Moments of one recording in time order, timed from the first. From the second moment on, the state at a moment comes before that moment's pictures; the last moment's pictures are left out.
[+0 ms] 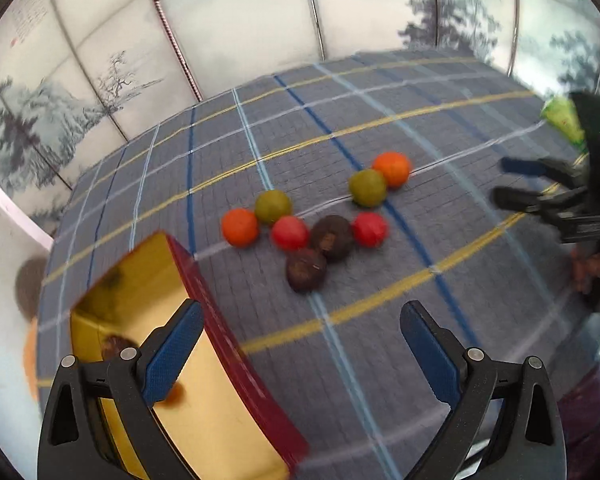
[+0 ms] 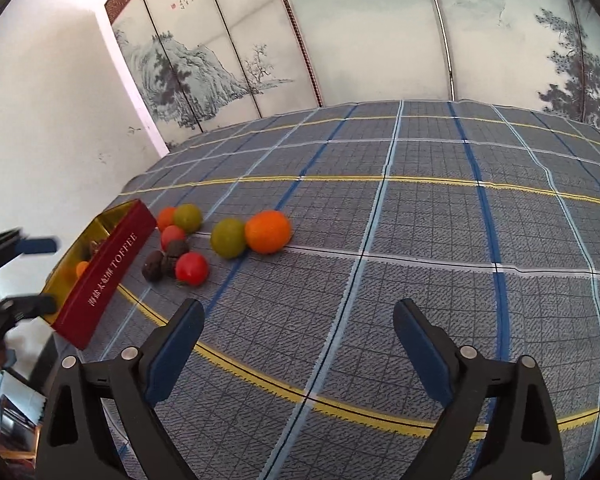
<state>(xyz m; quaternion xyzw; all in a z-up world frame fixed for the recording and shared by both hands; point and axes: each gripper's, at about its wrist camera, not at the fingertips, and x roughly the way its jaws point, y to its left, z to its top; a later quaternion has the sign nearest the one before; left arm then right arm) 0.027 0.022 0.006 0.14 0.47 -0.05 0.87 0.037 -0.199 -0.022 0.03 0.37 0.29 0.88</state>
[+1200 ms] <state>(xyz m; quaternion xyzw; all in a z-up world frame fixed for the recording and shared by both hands) -0.002 0.036 0.006 -0.05 0.51 -0.08 0.86 0.042 -0.100 -0.022 -0.08 0.38 0.40 0.83</state>
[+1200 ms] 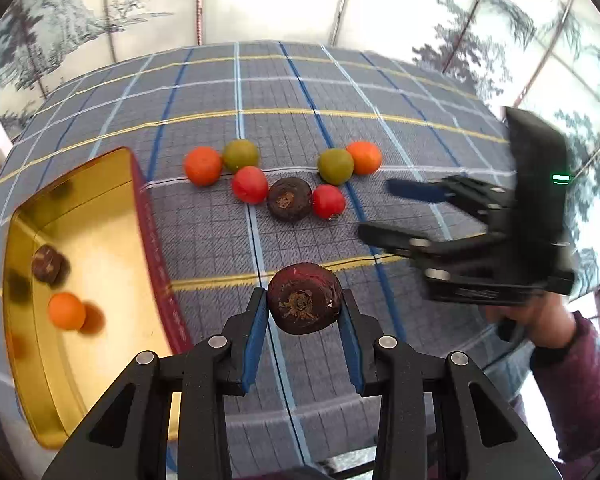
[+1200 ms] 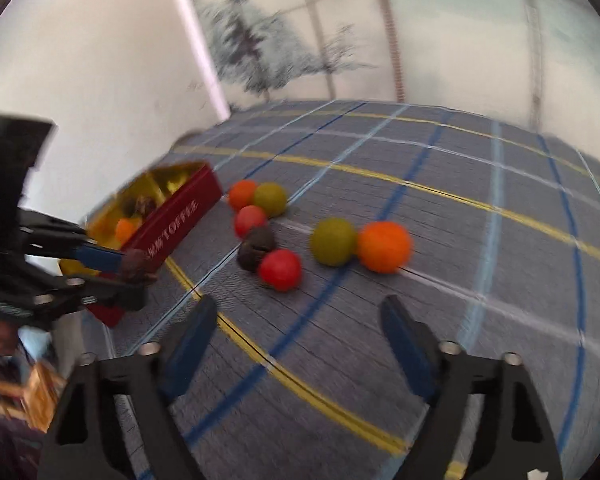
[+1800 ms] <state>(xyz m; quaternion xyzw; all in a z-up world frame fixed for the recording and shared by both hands) -0.048 0.067 0.032 -0.08 0.47 -0.05 0.88 0.062 -0.047 -0.045 -0.15 0.41 0.38 0.81</state>
